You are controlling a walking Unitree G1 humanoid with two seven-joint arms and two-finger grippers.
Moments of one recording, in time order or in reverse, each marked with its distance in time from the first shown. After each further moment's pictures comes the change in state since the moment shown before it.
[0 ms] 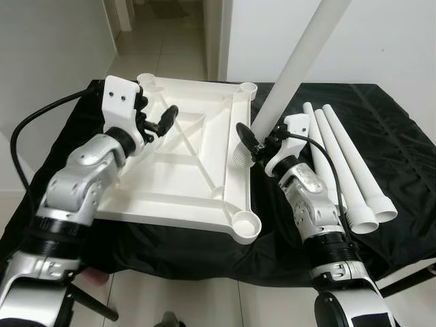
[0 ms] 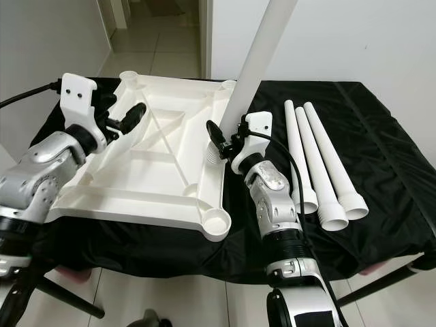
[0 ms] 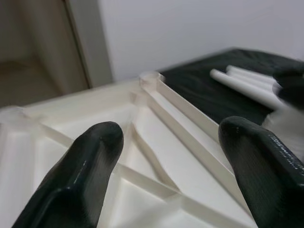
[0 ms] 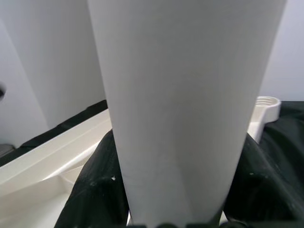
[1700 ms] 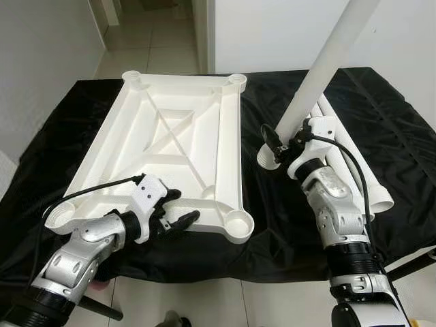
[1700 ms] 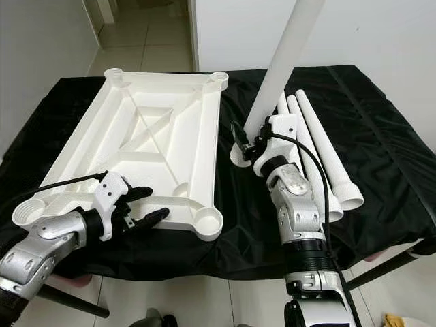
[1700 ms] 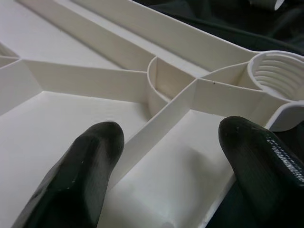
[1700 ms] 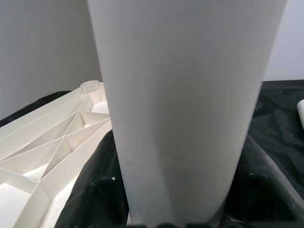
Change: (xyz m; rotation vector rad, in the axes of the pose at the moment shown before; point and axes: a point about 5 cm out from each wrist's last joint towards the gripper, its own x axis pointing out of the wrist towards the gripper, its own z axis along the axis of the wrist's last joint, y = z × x) left arm -0.046 -0.061 -0.085 0.017 0.236 -0.361; right arm -0.022 -0.024 0.007 -0.069 0.047 -0.099
